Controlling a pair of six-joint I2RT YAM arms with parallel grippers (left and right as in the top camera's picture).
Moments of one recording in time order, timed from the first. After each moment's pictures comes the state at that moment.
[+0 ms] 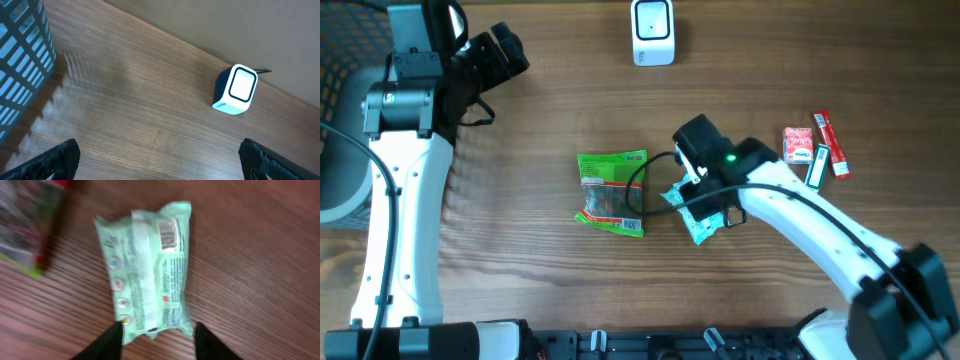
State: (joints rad) left arm 0.02 1.52 1.60 -0.84 0.04 -0.42; right arm 0.59 1.59 1.13 -0.95 0.03 0.11
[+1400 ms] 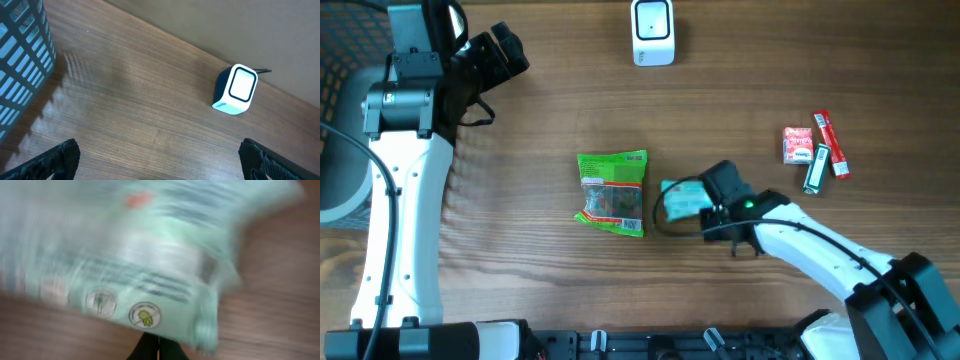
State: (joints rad) left arm 0.02 1.52 1.60 -0.84 0.04 -0.42; right arm 0.53 1.51 0.68 -0.47 0.09 0.40
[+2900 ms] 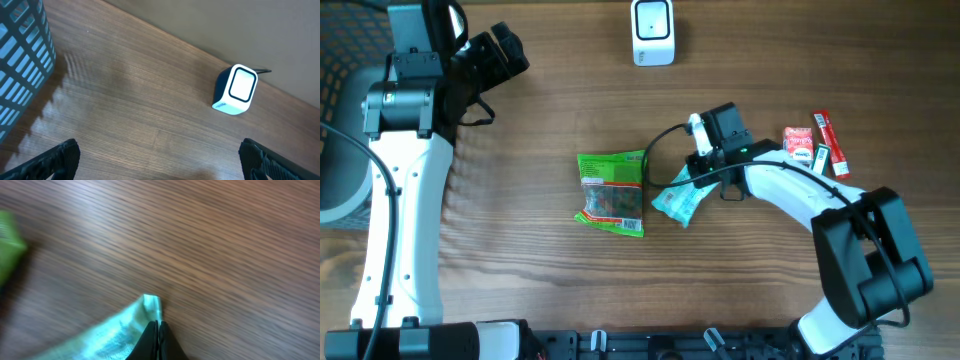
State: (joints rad) left arm 0.02 1.52 1.60 -0.84 0.04 -0.42; right arm 0.39 1.79 0.97 -0.36 -0.06 0.04
